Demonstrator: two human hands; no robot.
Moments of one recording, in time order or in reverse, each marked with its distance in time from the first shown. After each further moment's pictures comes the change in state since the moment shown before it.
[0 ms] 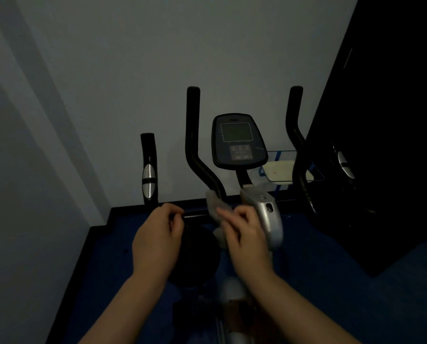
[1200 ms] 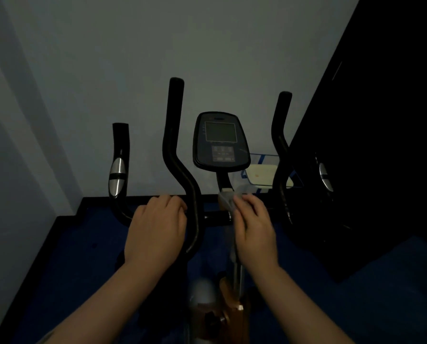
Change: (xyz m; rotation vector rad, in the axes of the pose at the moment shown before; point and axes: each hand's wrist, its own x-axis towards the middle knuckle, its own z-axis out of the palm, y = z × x) left_hand 0.017 0.022 0.047 0.316 0.025 0.383; right_hand 0.031 0.058 -0.043 -0.343 0.128 -0.101
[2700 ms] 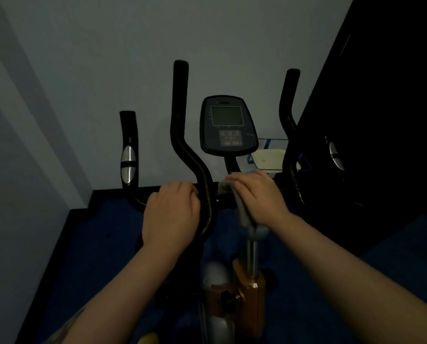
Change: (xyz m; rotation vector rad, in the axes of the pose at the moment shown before) left_hand 0.001 0.003 -0.006 -0.043 -0.057 -0.058; right_hand 0.050 0.005 -0.007 -0.083 -0.359 -0.165
